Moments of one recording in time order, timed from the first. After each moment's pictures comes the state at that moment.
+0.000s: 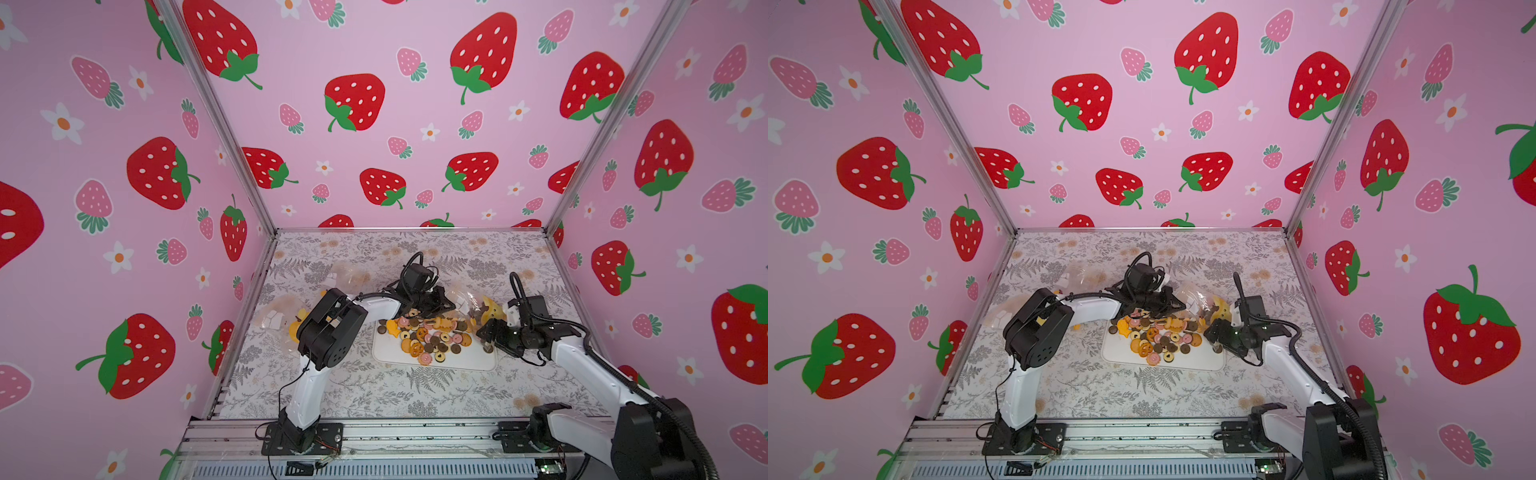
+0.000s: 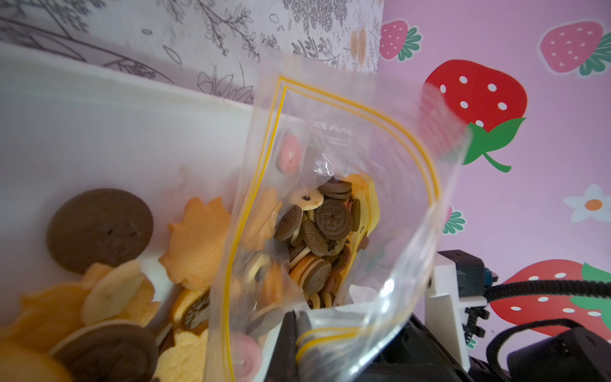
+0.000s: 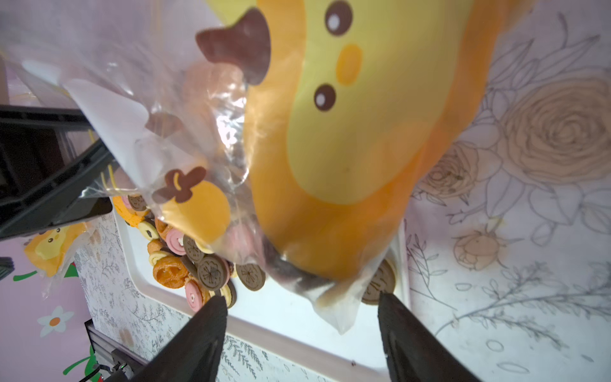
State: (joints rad) left arm -0.69 2.10 1.32 0.15 0.64 -1.05; right arm 0.25 1.11 0.58 -0.56 -0.37 0.55
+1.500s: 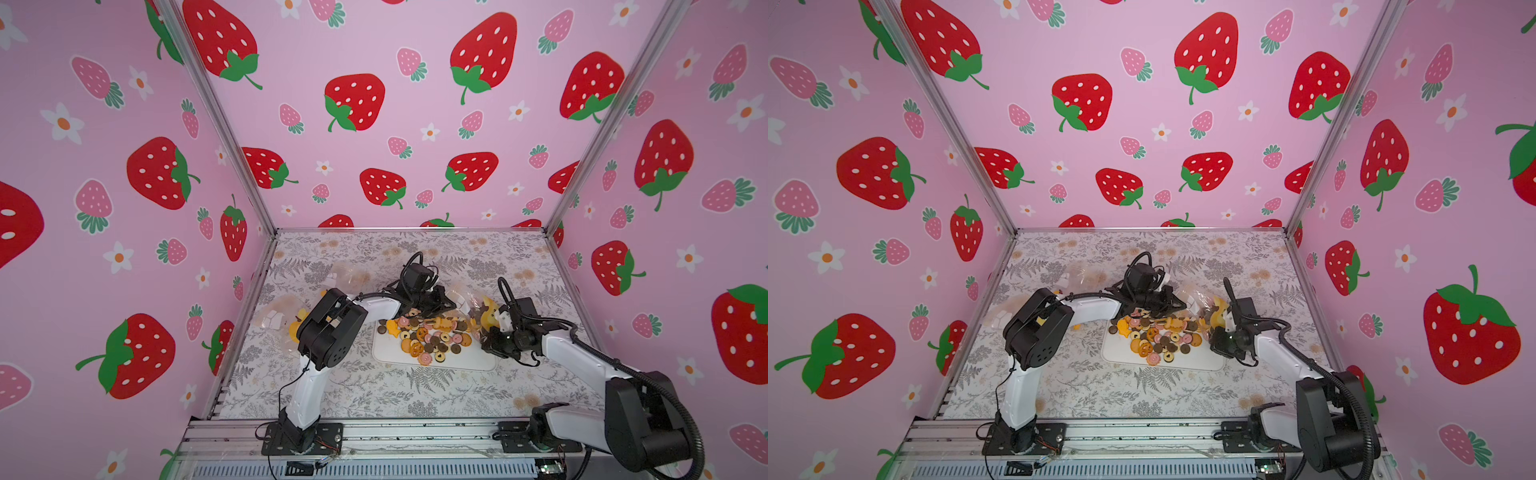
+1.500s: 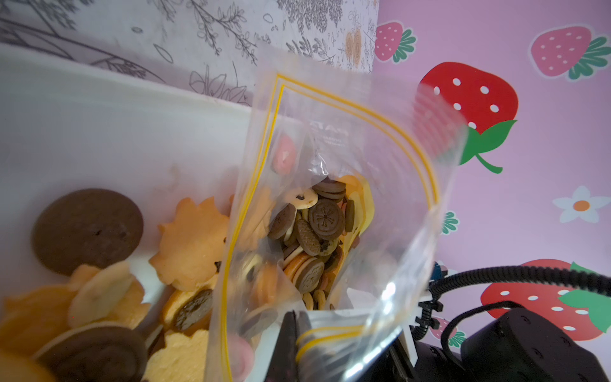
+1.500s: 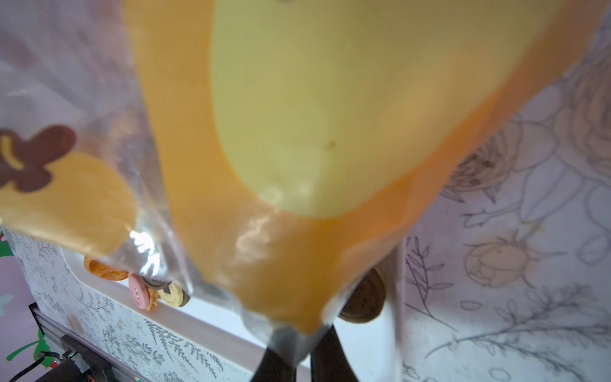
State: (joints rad) left arm -0.69 2.10 1.32 0.16 0.65 -1.07; right arm 0.30 1.25 0.57 -0.53 -0.35 0.47
